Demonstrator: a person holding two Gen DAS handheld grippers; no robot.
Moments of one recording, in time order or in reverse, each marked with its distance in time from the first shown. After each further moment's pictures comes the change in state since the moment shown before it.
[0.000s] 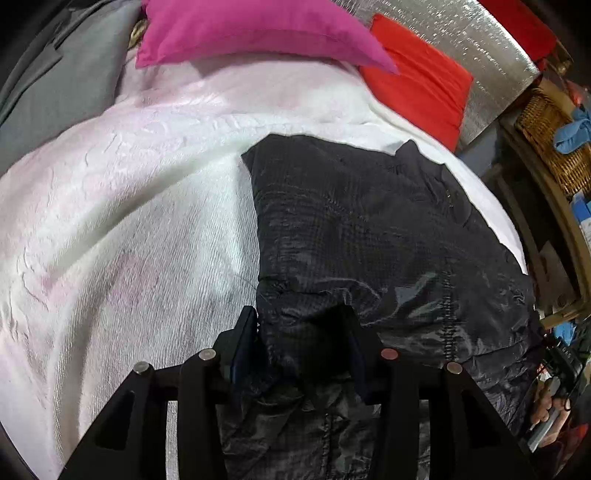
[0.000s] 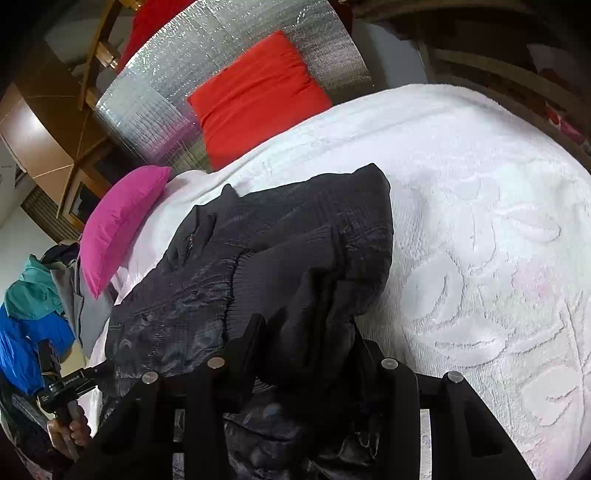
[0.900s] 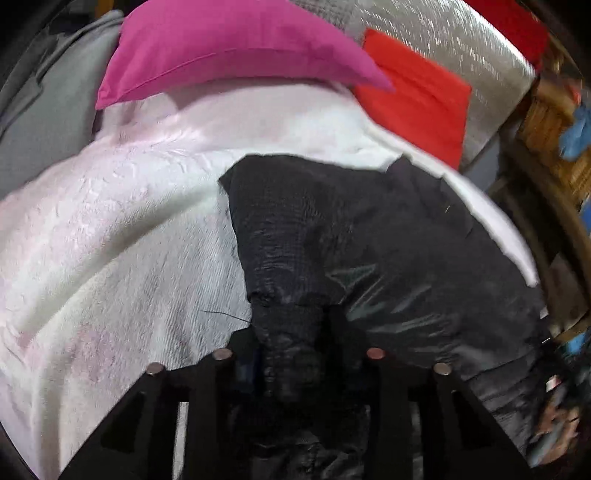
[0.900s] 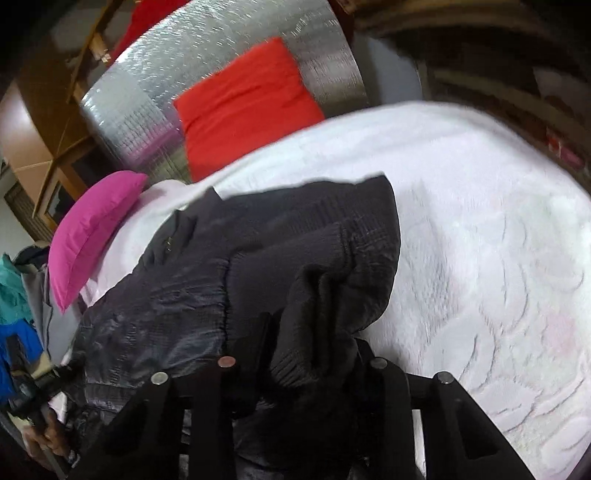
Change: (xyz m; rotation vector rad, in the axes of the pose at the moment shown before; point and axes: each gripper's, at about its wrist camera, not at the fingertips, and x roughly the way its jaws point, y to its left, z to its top) left arm 0.046 -0.047 0.028 0.060 -0.118 0.061; right arm 0.022 0.014 0.015 0.000 -0.082 -0.062
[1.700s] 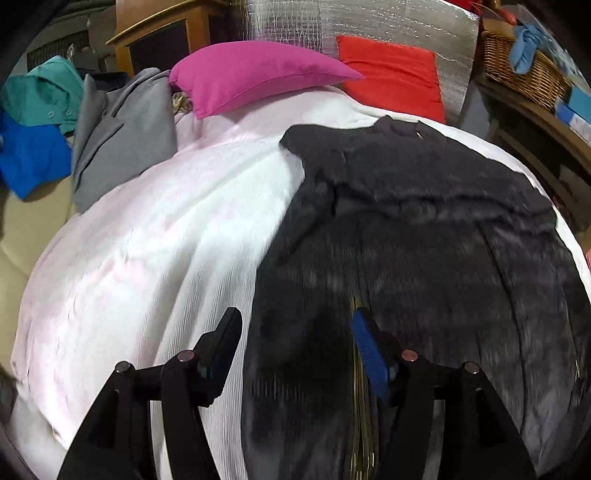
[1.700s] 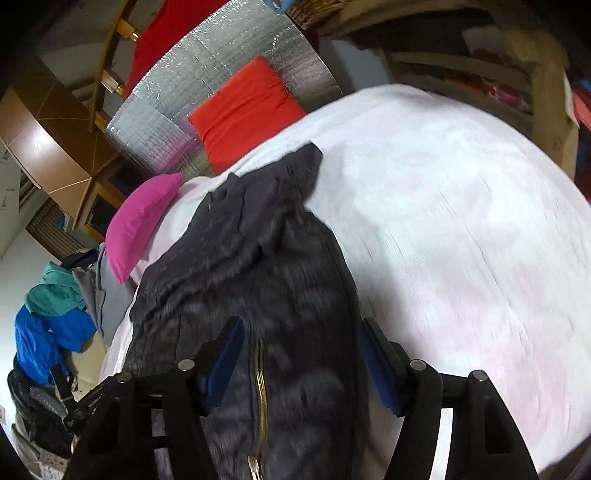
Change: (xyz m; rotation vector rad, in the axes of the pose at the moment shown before) left arm -0.161 0.031 -0.161 0.199 -0.071 0.179; right arm -0.187 -0.057 -0.131 0.095 0.018 0.097
